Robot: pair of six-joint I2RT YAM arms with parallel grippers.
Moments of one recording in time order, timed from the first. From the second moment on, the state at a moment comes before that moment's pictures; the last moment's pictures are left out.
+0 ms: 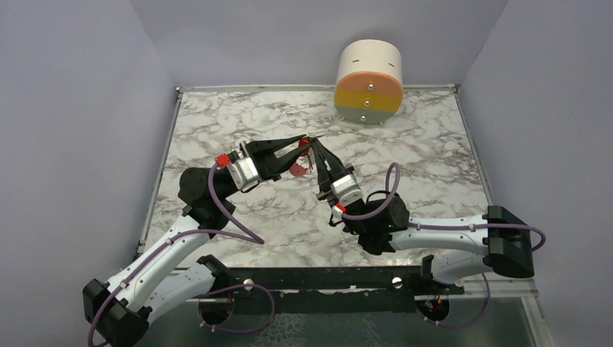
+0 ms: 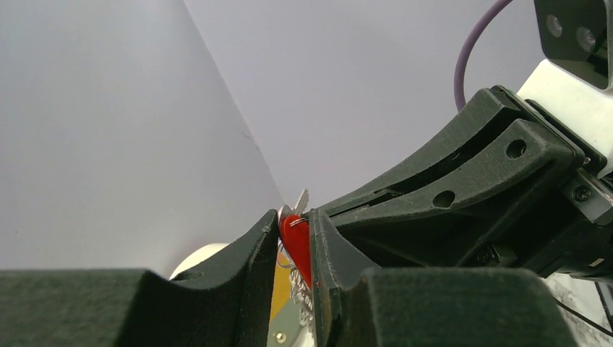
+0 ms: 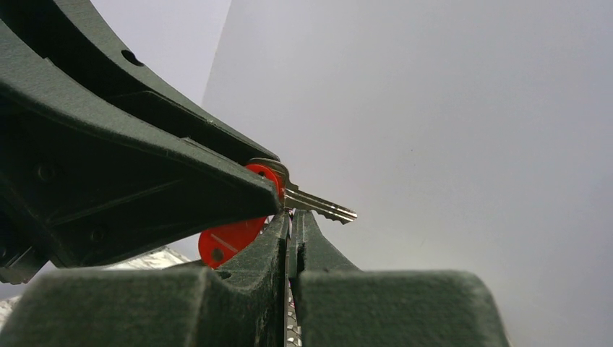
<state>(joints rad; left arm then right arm) -0.64 0.87 0.77 0.71 0.57 0.09 1.31 1.35 0.82 1.33 0.46 -0.90</state>
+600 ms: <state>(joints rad) -0.64 0.88 0.76 0.80 0.56 0.01 1.31 1.33 0.80 1.33 0.45 -0.90</state>
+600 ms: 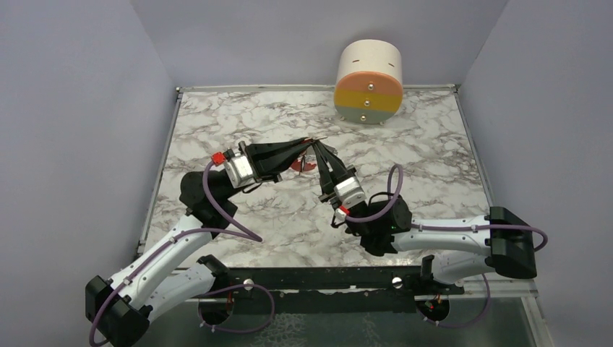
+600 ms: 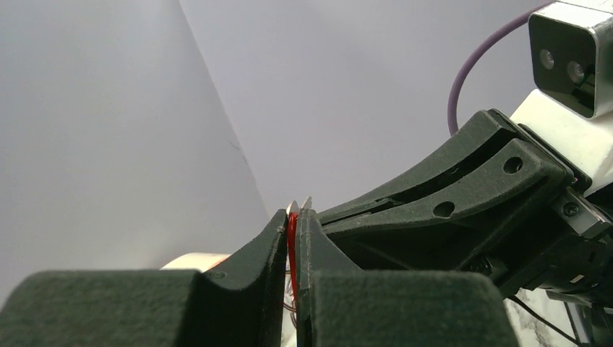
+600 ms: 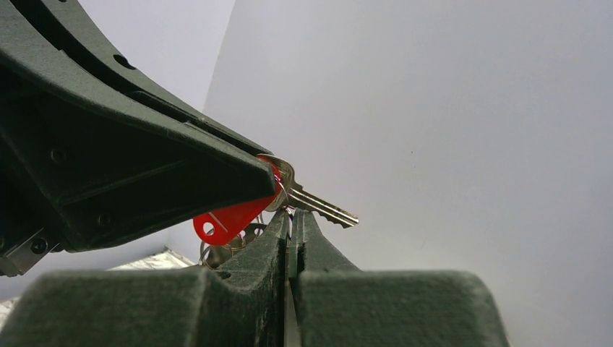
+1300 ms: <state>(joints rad) -0.64 0.86 0.49 1.28 0.16 -0.20 1.32 1.33 0.74 1.46 0.45 -0.94</state>
